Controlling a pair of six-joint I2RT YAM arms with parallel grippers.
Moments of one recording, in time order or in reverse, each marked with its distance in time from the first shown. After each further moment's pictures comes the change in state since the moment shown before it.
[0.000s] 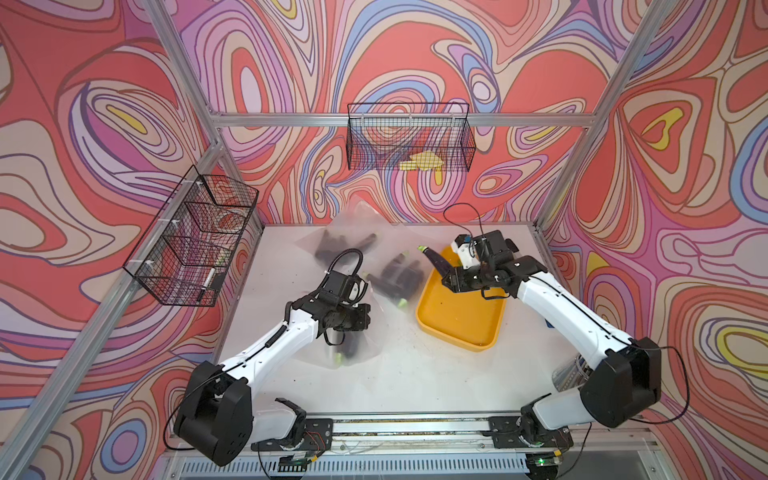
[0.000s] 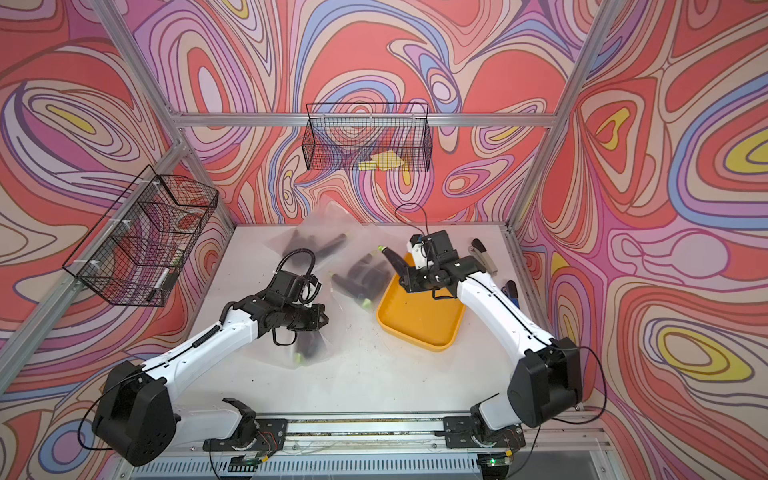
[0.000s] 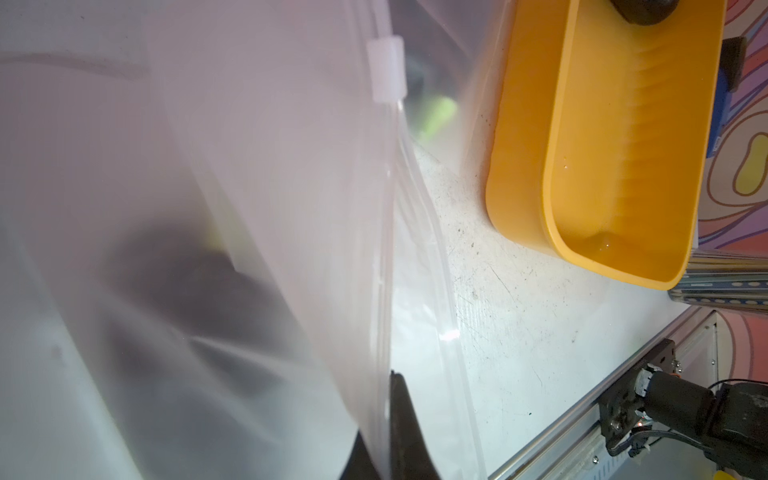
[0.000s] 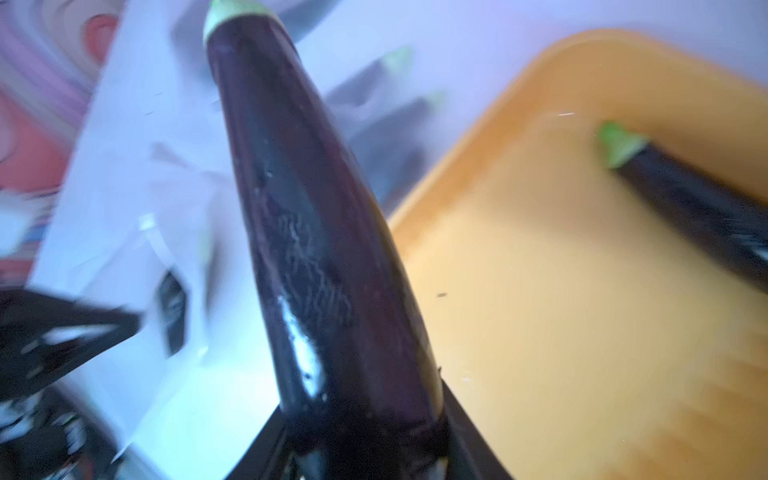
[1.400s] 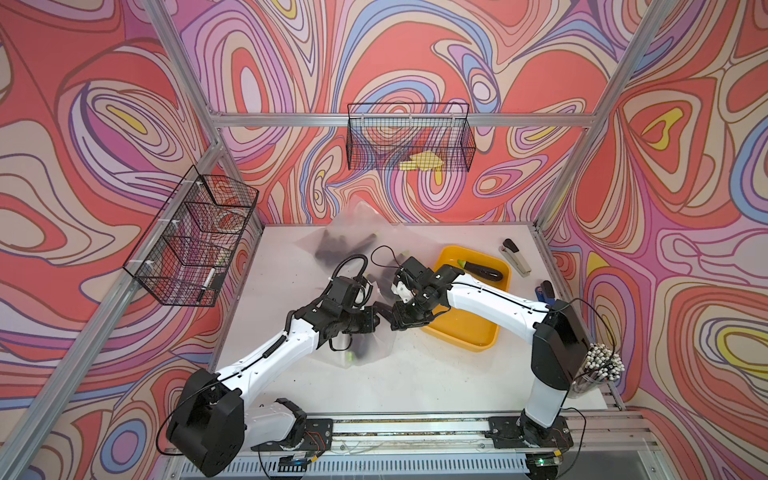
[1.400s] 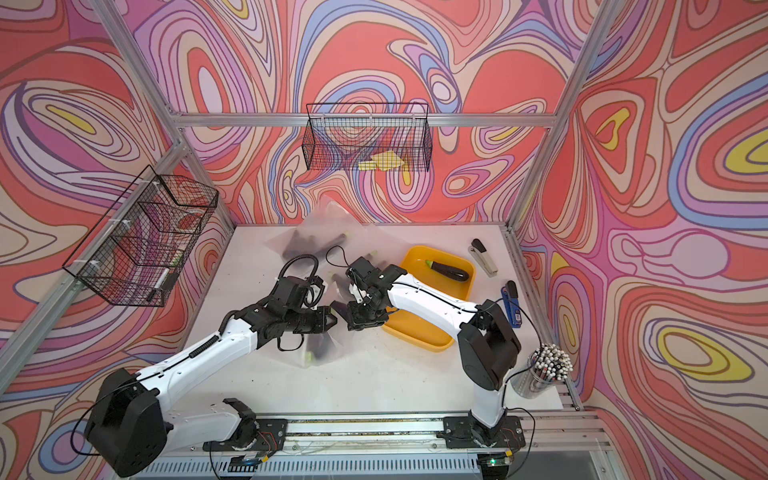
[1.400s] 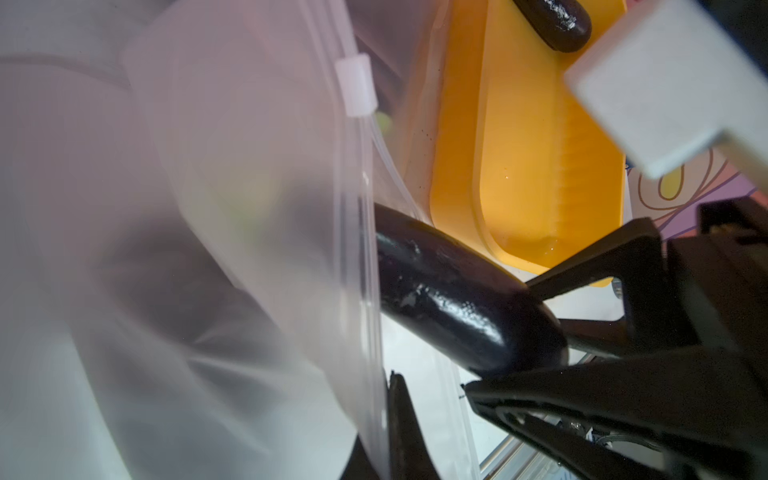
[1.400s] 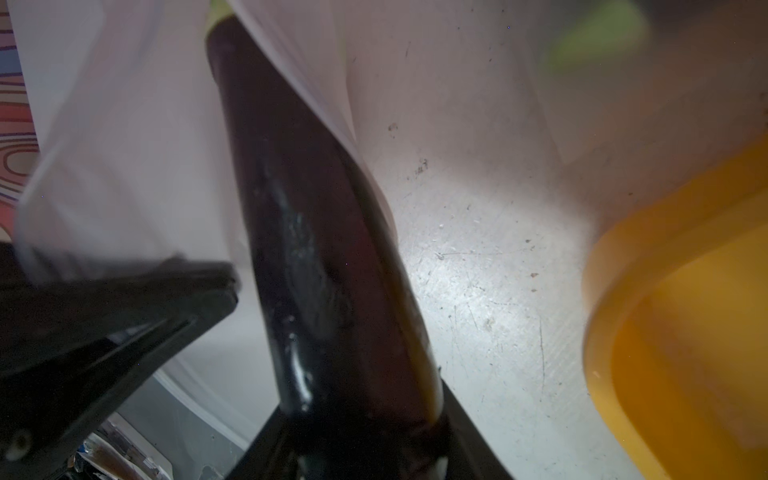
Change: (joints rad) left arm -0.080 -0.055 -0.073 0.150 0.016 -0.108; right arm 0.357 0.394 0.249 -0.195 -0.007 0.315
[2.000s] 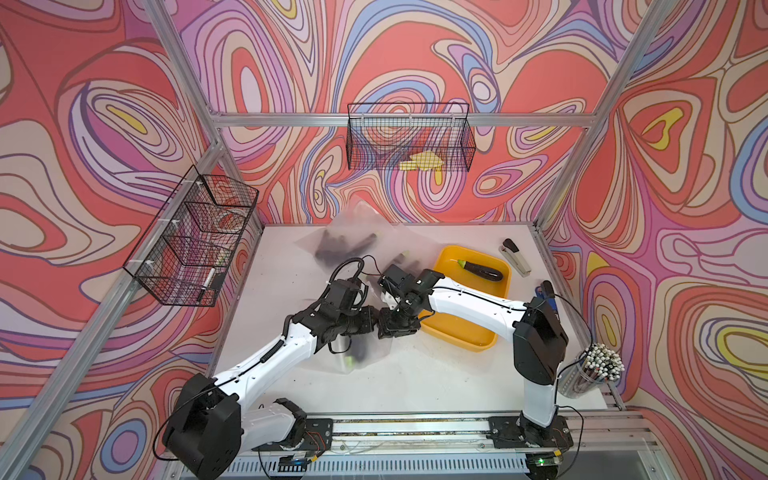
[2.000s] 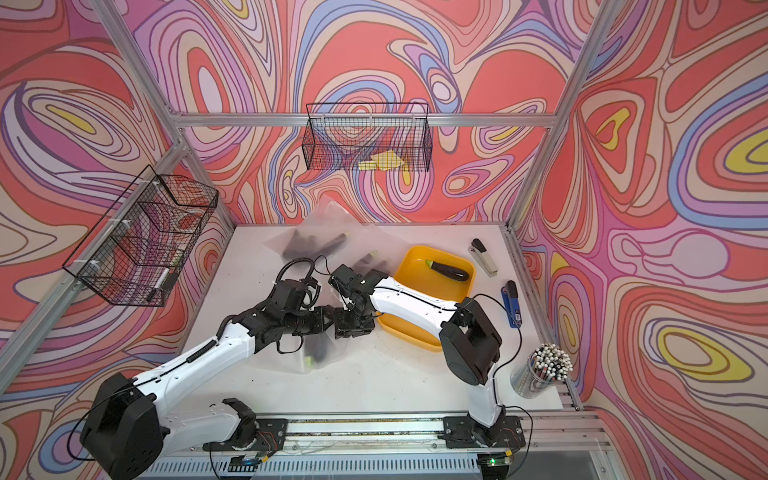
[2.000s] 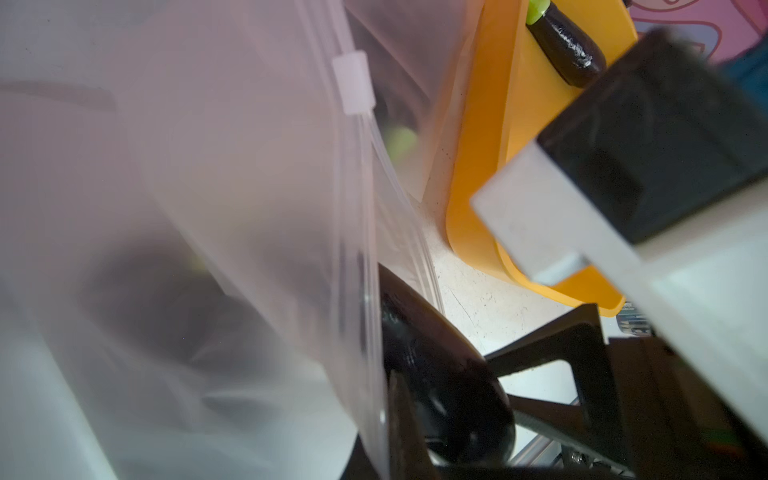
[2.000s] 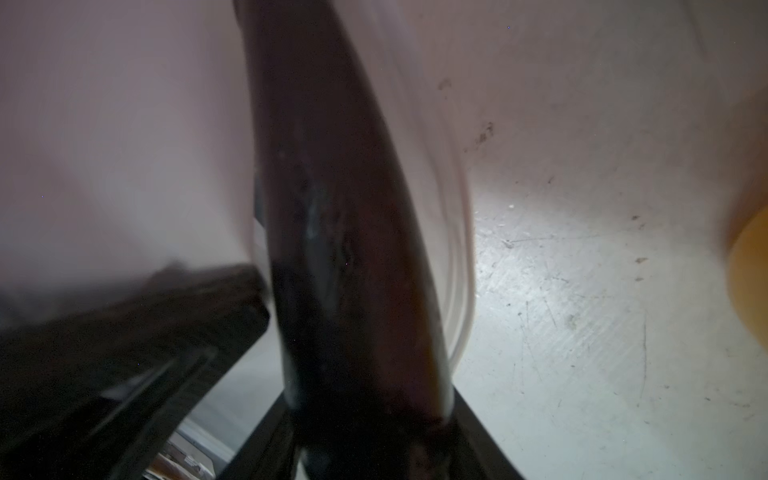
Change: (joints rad) left arm 0.000 -0.031 -0.032 0.034 -0.060 -0.077; right arm 0.085 0.087 0.075 -0.026 -0.025 0.147
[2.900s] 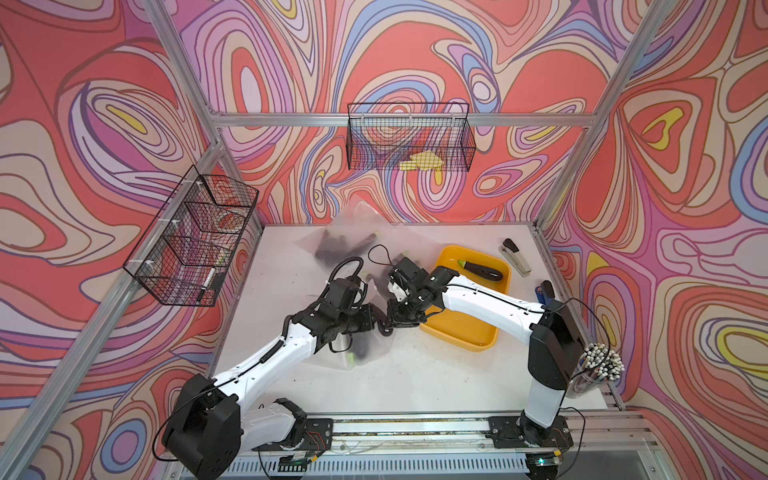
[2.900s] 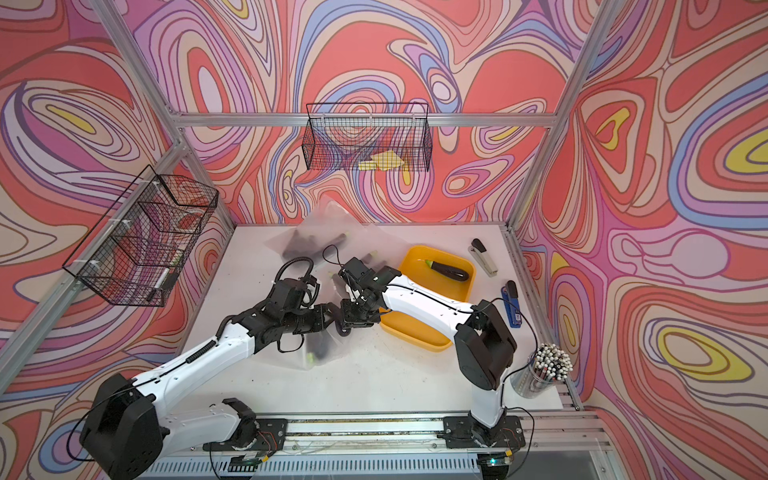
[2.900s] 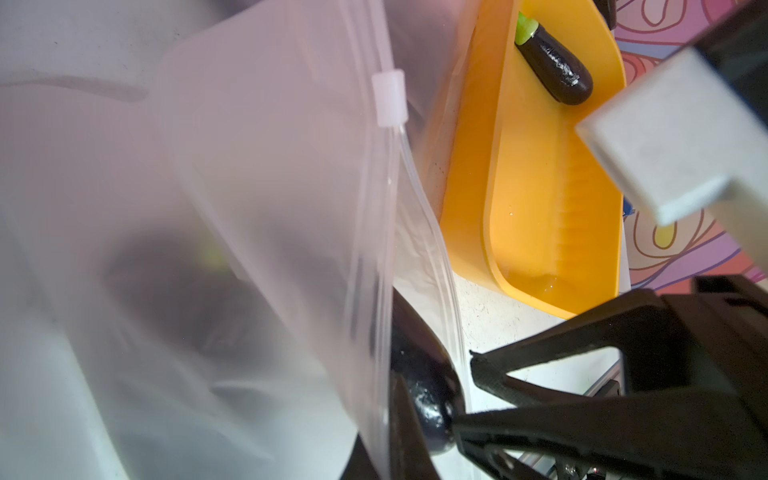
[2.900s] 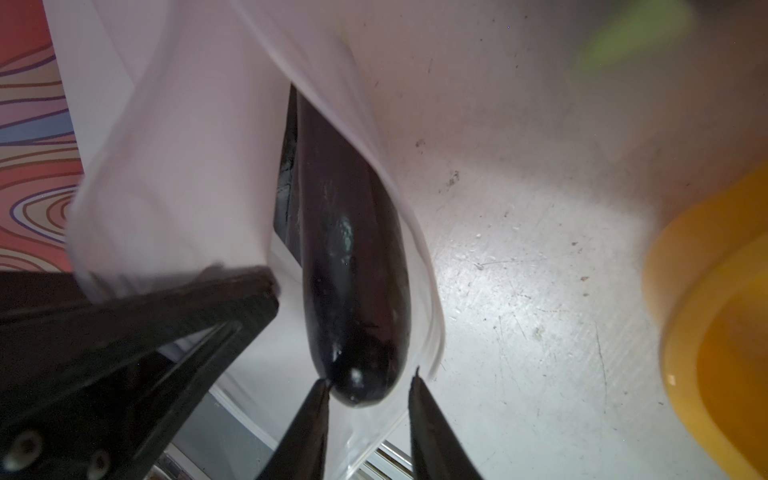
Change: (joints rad) left arm 0.000 -0.010 0.000 0.021 -0.004 -0.010; right arm -0.053 -0.089 -0.082 0.108 0.027 0.003
